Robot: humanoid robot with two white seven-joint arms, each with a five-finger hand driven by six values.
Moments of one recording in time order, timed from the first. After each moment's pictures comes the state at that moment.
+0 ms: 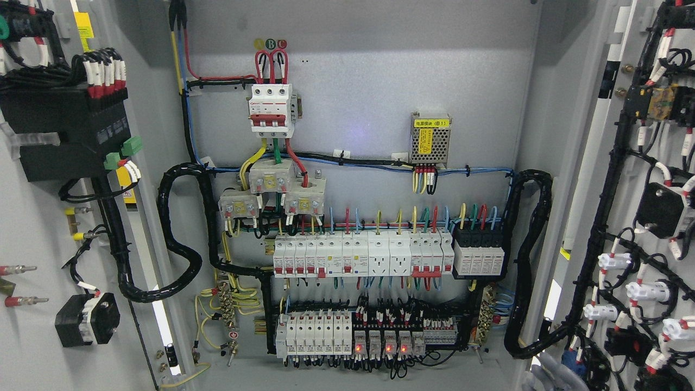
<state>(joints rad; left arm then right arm) 0.50 0.14 0.10 -1.98 0.23 -0.39 -0.53 0.28 -0.13 -0.06 -2.08 -0.56 -0.44 0.42</state>
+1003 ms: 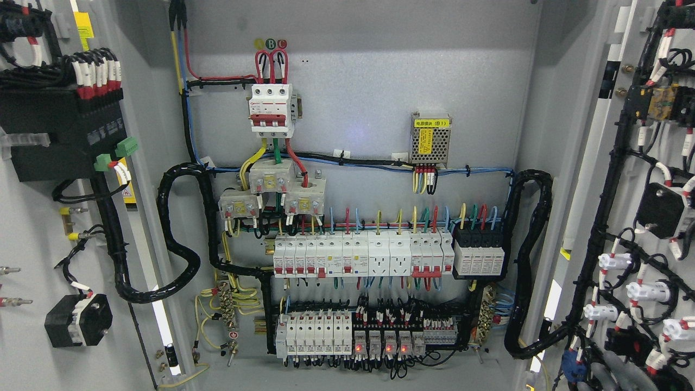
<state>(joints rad) 0.51 0.10 0.31 -2.03 0.55 -0.42 -0.54 0.31 -0.15 -0.17 -2.08 -0.70 -0.45 0.43</state>
